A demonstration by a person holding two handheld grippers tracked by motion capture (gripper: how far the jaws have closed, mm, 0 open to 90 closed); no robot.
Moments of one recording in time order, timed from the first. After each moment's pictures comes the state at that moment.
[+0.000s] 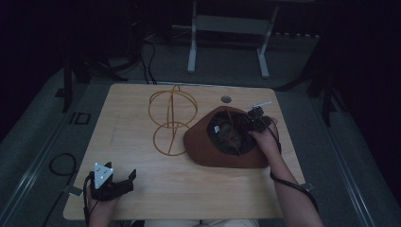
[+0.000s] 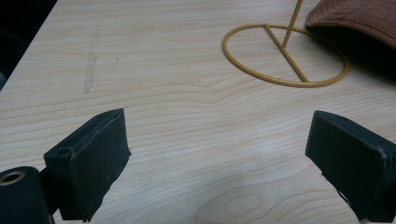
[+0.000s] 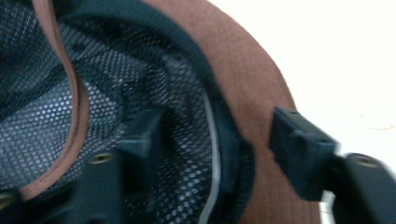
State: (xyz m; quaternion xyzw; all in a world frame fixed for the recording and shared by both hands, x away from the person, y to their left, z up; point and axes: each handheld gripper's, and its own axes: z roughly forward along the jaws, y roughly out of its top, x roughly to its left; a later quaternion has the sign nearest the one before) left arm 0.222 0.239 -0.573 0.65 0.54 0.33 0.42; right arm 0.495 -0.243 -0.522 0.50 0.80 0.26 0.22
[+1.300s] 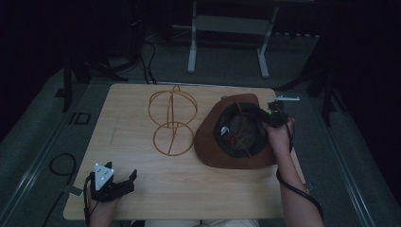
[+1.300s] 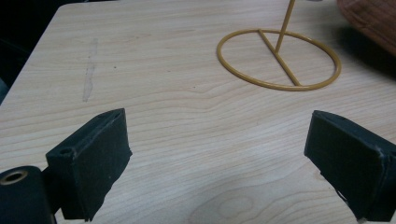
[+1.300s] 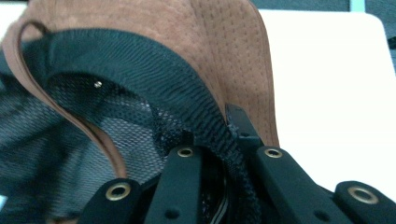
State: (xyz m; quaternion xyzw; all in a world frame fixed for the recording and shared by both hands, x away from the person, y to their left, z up) left arm 0.218 0.236 -0.568 0.66 0.53 0.33 0.43; right arm 0.463 -0.280 -0.461 0.55 0.72 0.38 0.20
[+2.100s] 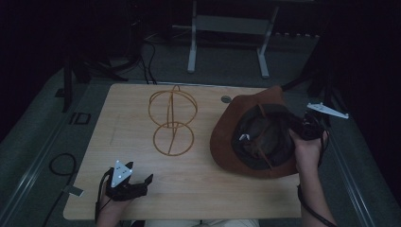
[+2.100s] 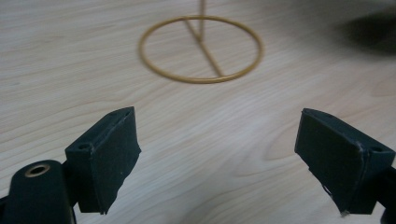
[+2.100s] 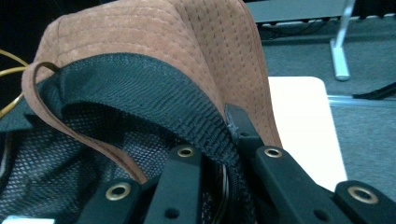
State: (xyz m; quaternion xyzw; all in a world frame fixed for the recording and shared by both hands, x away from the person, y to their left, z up) left arm 0.227 0.197 -0.556 0.74 0.44 0.25 0.44; right arm 0.365 -0.328 -0.400 0.52 0.65 0.49 0.25
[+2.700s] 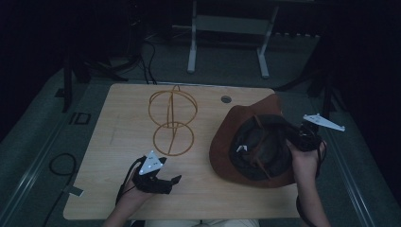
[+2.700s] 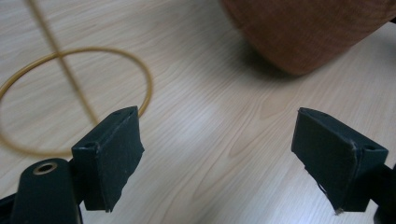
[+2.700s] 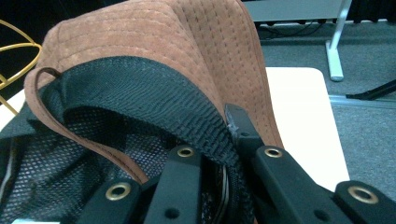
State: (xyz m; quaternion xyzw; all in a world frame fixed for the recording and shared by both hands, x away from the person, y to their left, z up) left arm 0.257 0.130 -0.523 0.81 0.33 0.17 0.46; right arm 0.341 -0.319 -0.417 0.51 0.66 0.48 0.27
